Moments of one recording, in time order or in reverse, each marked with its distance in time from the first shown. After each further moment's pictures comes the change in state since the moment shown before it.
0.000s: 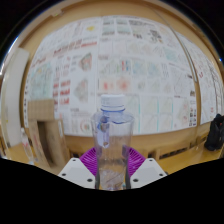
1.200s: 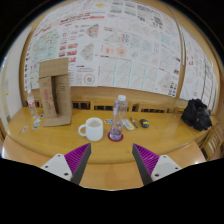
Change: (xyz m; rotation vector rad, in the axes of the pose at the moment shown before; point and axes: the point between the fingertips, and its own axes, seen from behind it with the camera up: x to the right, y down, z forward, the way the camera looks) arm -0.041 0.107 -0.243 -0.460 0.181 -0.085
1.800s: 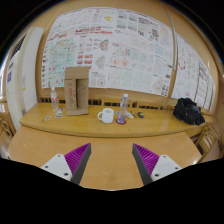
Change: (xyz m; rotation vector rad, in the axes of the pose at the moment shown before) arm -0.052 0.070 -0.252 0.023 -0.006 -0.010
